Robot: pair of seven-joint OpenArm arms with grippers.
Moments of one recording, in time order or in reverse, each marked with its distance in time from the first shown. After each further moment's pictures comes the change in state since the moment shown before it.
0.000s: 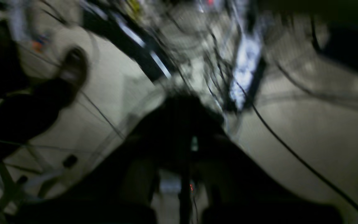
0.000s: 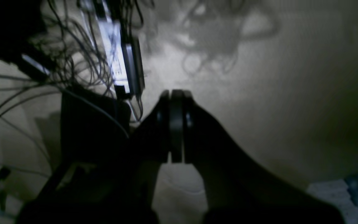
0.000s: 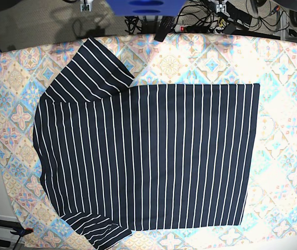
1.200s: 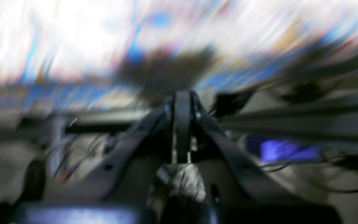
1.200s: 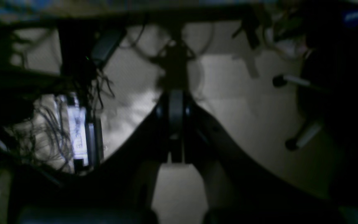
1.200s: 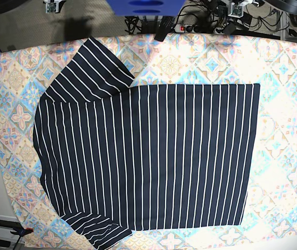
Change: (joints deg) left arm 32.9 -5.7 -0.5 66.4 -0.2 -1.0 0.3; right arm -27.4 2.2 9.0 51.8 -0.3 -0.3 0.6
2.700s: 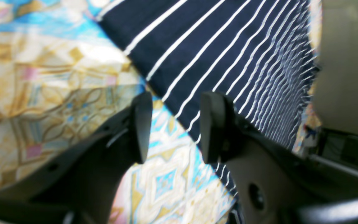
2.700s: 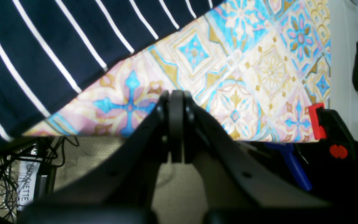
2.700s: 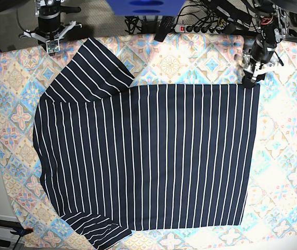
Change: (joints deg) left arm -28.7 0.1 -21.3 -1.8 -66.5 1.6 41.2; right arm 8.1 0.0 -0.4 18.3 -13.4 0.3 -14.1
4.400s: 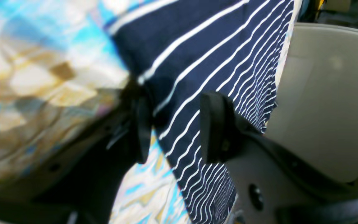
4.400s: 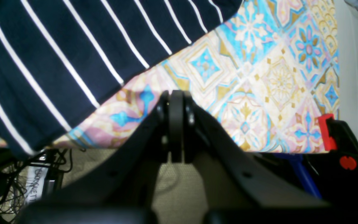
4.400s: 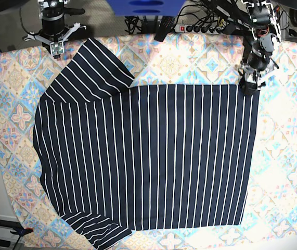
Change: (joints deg) left arm -9.8 2.5 -3.1 -16.2 -8.0 -1.5 1.0; right arm 0.5 -0.3 -1.9 0.1 0.0 -0.2 0.1
